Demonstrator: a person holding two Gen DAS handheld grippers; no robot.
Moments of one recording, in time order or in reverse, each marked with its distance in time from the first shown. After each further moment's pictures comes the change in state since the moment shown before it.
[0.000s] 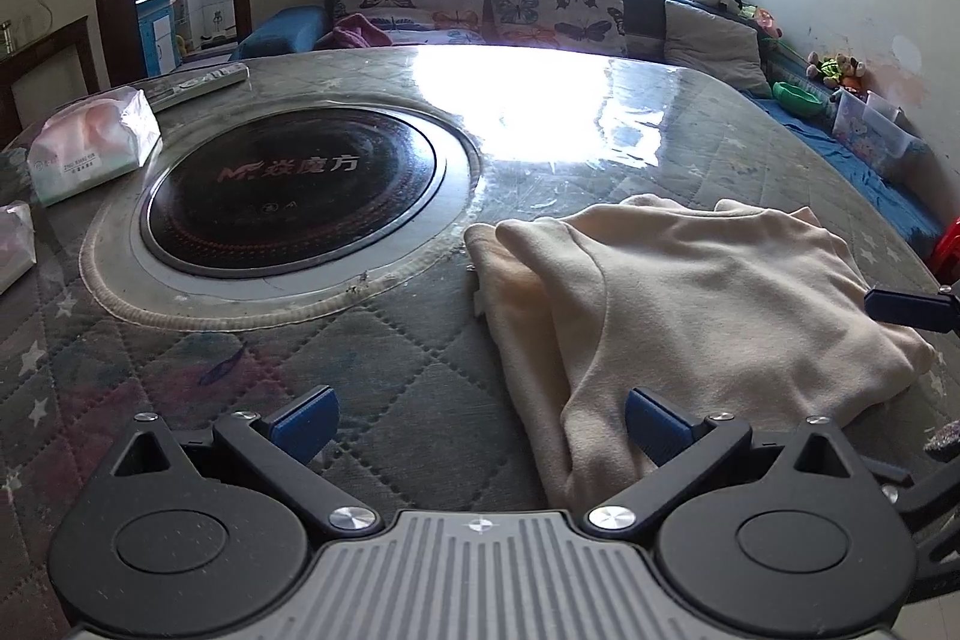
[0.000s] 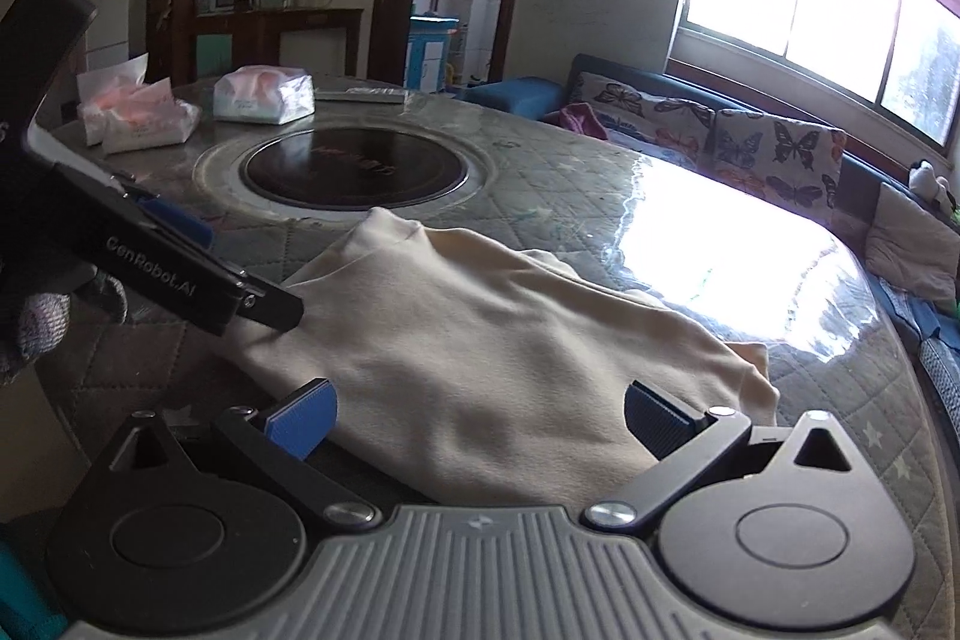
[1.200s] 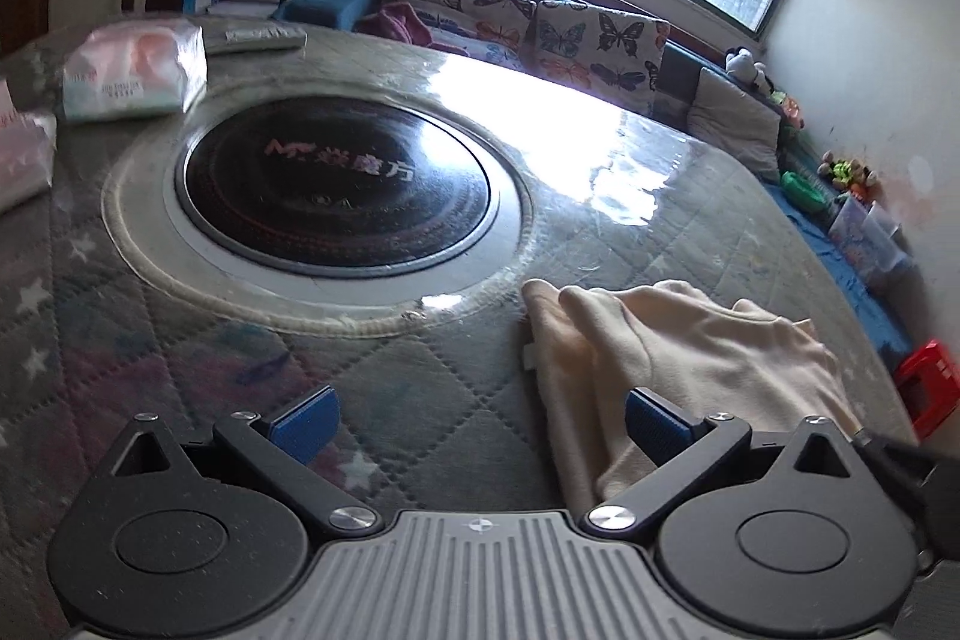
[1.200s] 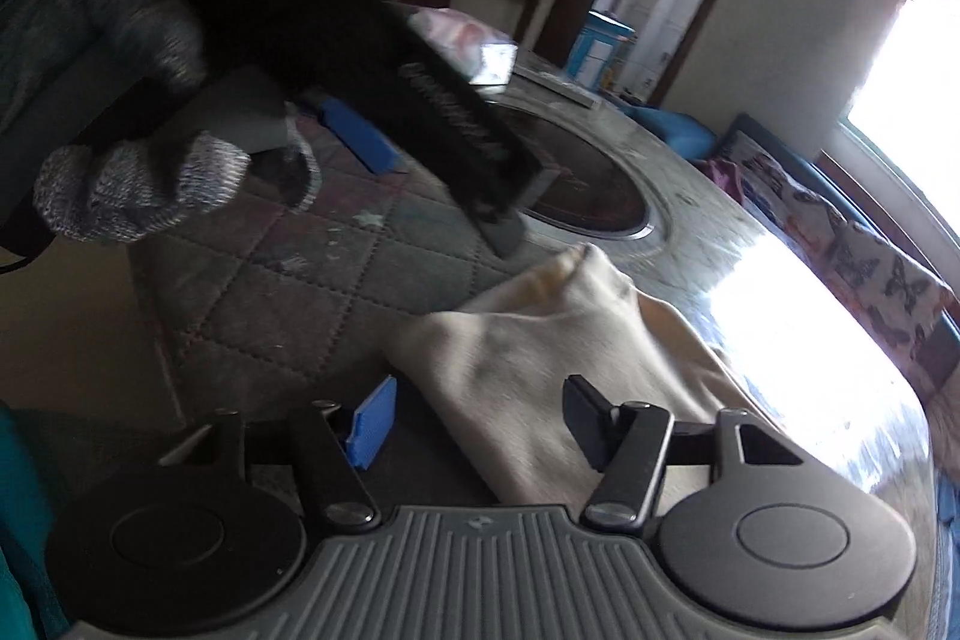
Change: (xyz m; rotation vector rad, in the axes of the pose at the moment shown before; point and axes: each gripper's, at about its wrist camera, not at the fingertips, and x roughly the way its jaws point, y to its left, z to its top) left arm -0.006 0.049 0.014 -0.264 -0.014 -0.102; right arm 0.013 0.081 0.017 -0.394 0.034 0.161
